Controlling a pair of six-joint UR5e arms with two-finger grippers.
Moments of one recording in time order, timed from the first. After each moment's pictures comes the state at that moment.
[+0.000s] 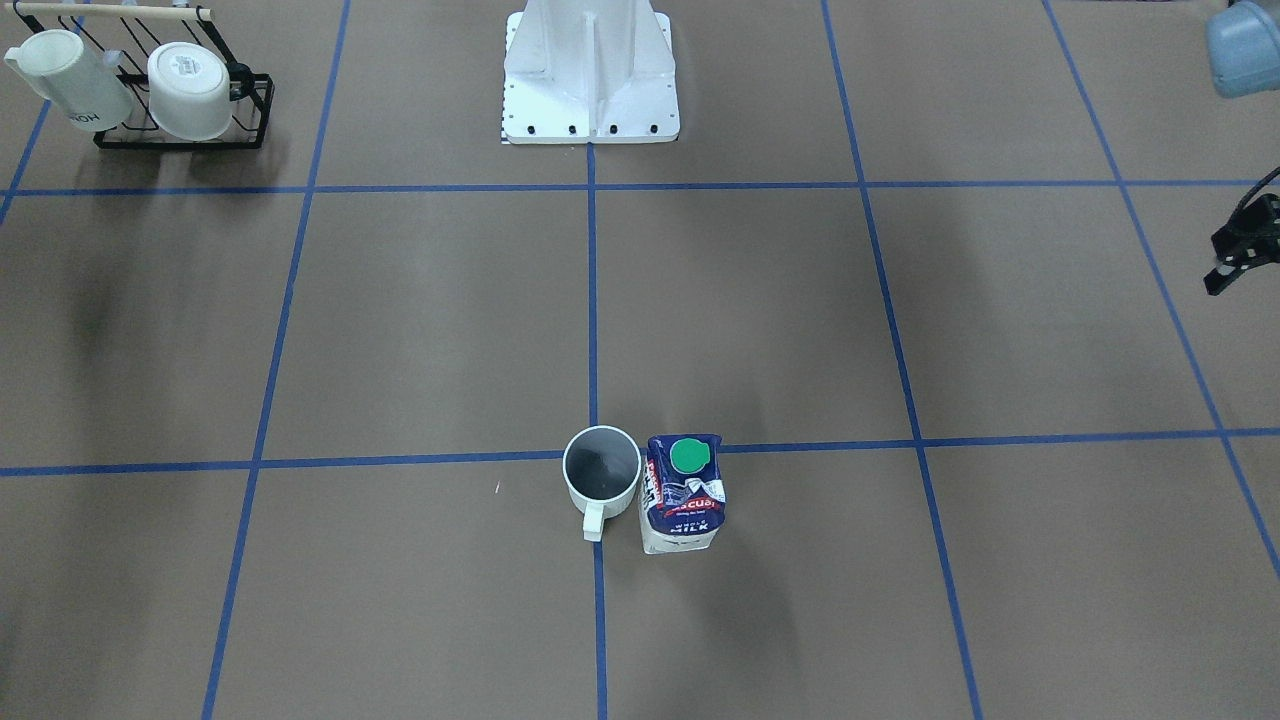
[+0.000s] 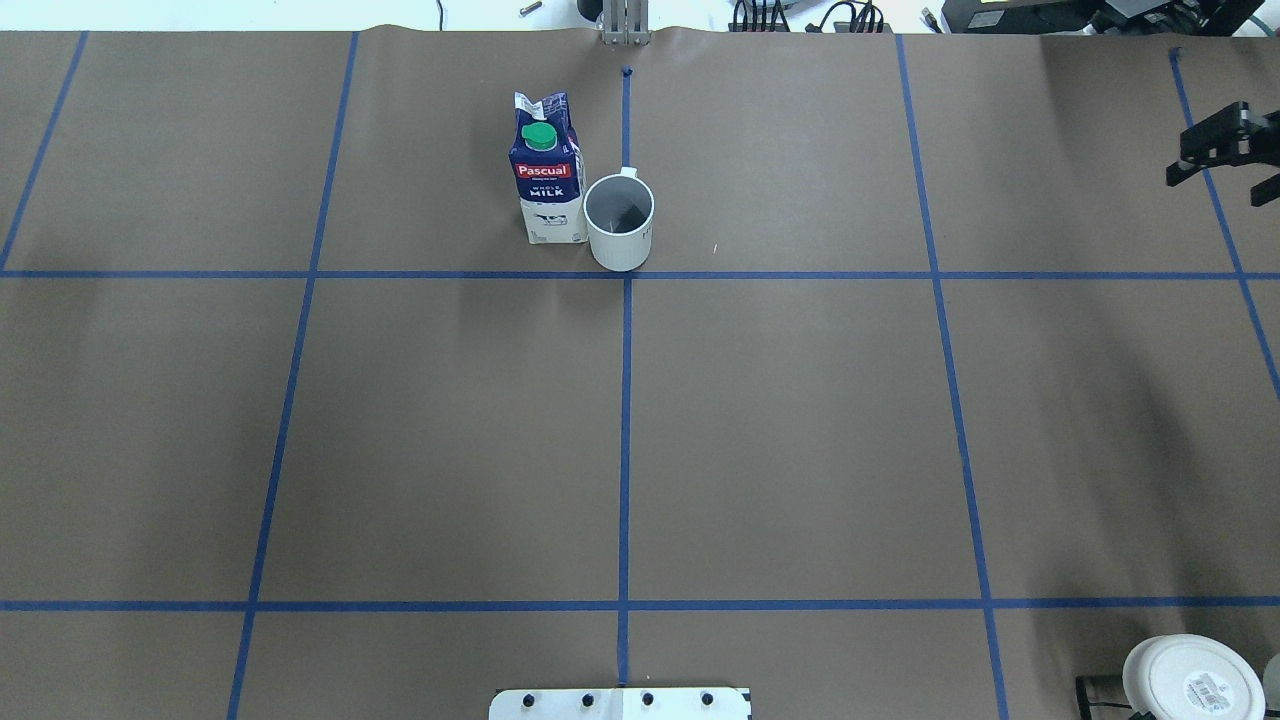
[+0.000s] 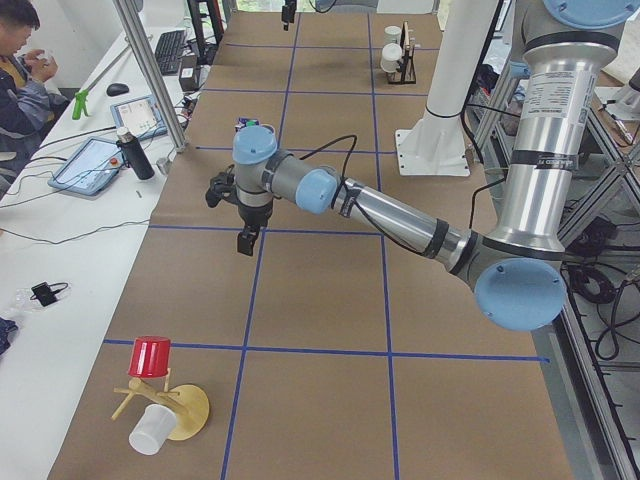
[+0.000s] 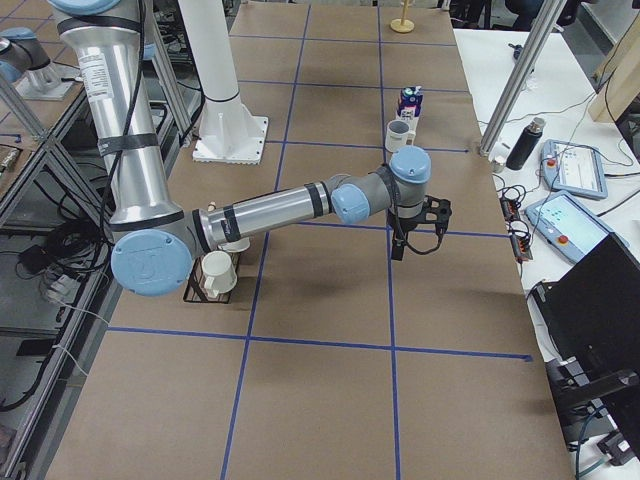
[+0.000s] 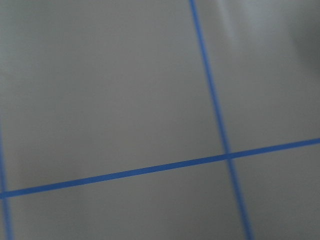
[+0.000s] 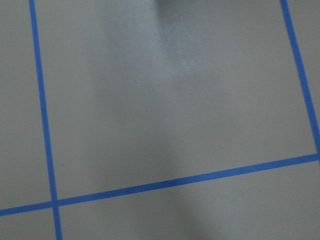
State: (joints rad) left arm -1.40 -1.66 -1.83 -1.59 -2.31 -0.11; right arm 1.34 -1.43 1.69 -1.41 2.34 0.65
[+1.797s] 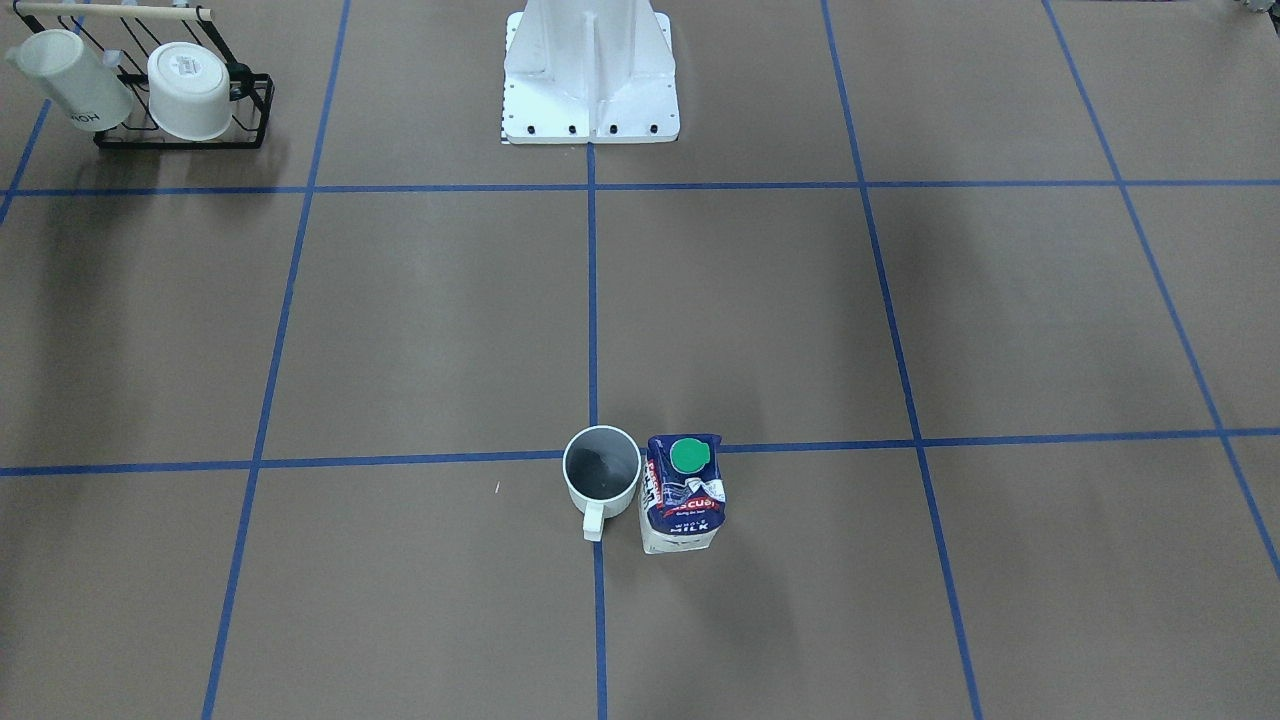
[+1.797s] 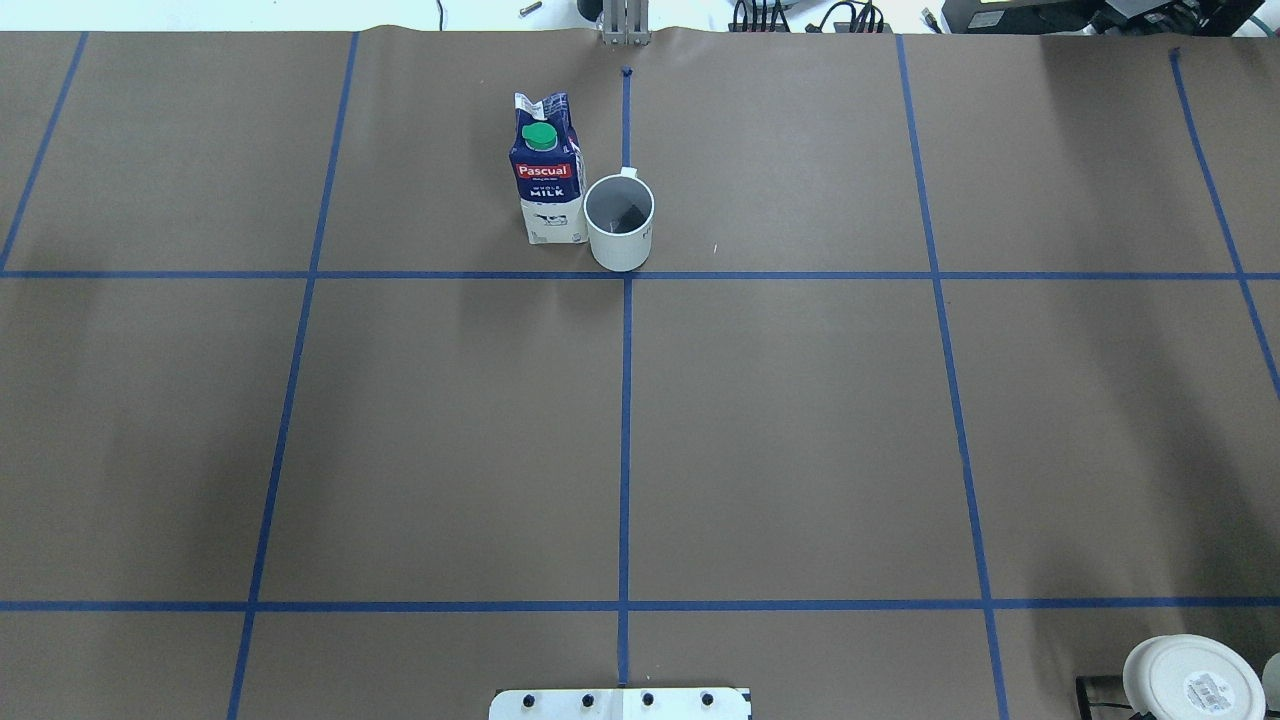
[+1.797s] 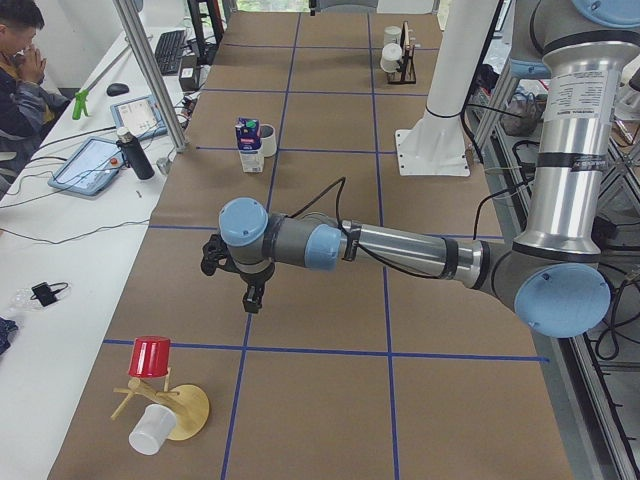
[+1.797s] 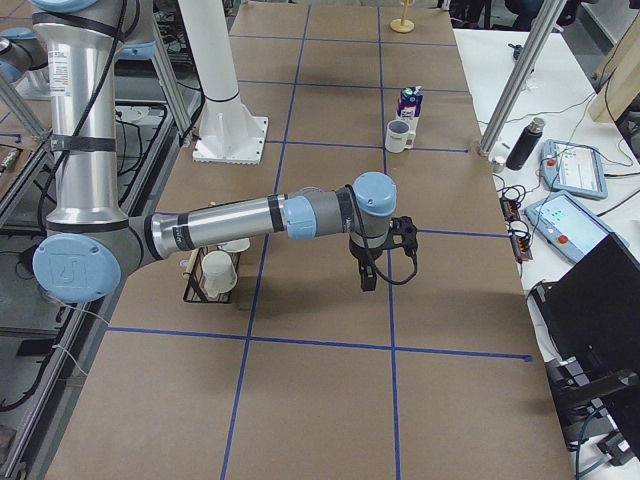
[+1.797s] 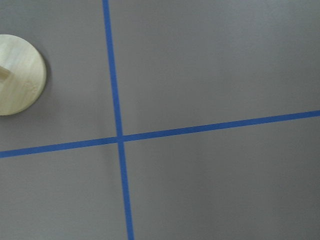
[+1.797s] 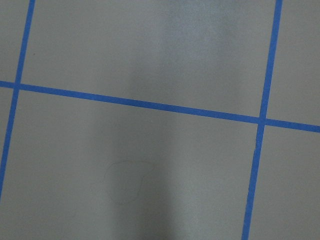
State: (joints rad) left arm -1.53 -1.62 -1.68 -1.59 -2.50 -0.03; right arm 1.44 -1.60 1.82 -1.59 2.40 0.10
